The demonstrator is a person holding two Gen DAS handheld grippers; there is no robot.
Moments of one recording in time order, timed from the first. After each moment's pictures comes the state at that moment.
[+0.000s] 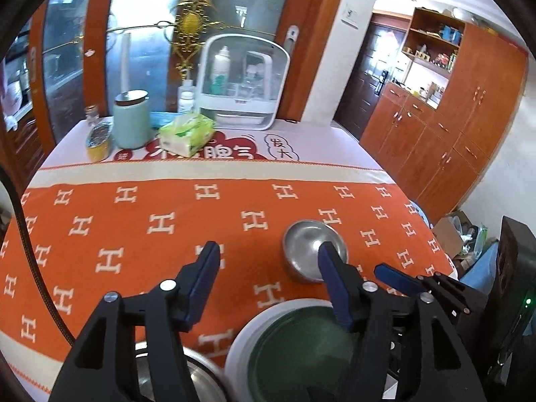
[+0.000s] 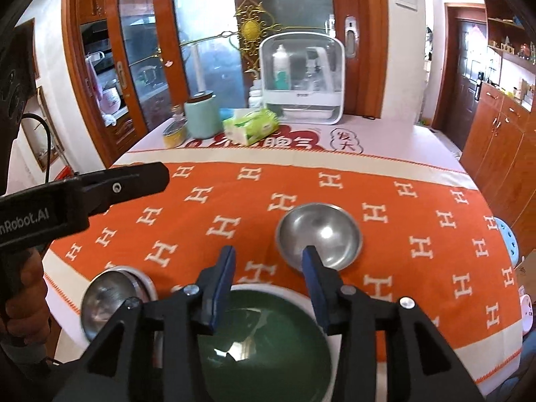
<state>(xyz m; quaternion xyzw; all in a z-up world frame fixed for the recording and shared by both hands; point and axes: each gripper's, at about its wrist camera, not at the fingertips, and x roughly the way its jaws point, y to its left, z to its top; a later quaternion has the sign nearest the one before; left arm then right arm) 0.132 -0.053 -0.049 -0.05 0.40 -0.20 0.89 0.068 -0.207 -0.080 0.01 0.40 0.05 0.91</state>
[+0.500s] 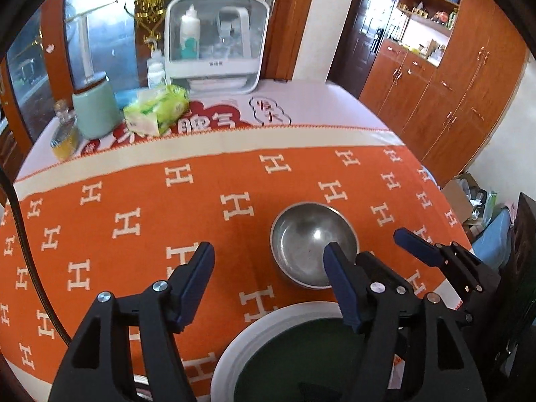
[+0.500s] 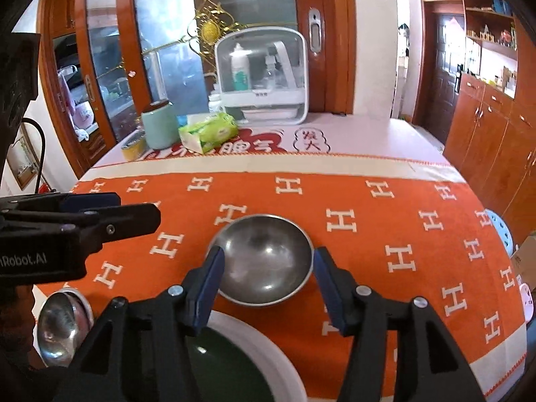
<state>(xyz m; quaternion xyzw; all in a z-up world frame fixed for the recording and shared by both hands) 0.187 -0.114 -0.099 0.00 0.47 -0.22 0.85 0.106 -0.258 -0.121 0.04 0.40 0.01 0.92</state>
